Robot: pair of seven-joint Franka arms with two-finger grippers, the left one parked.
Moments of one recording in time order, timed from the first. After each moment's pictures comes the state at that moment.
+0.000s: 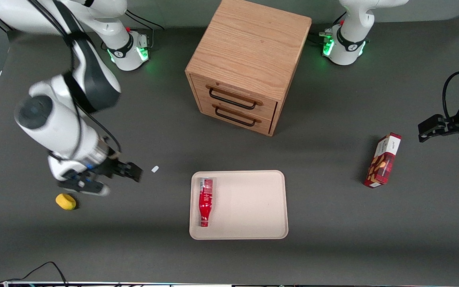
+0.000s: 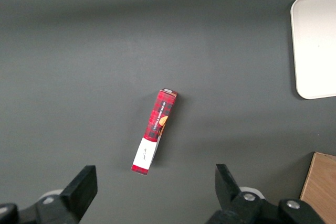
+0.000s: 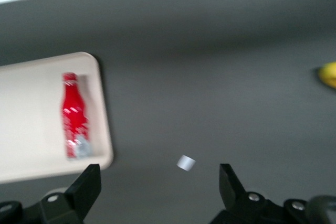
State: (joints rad) arm -0.12 0.24 0.40 -1.67 -0.13 2.02 0.47
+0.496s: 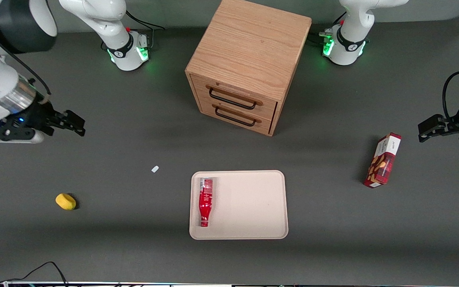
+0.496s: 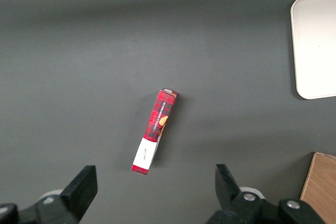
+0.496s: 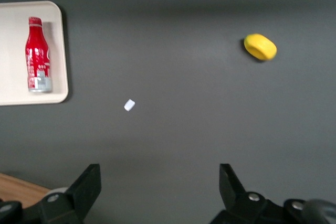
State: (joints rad) arm -0.28 -0.05 0.38 -1.76 0.01 1.76 0.16
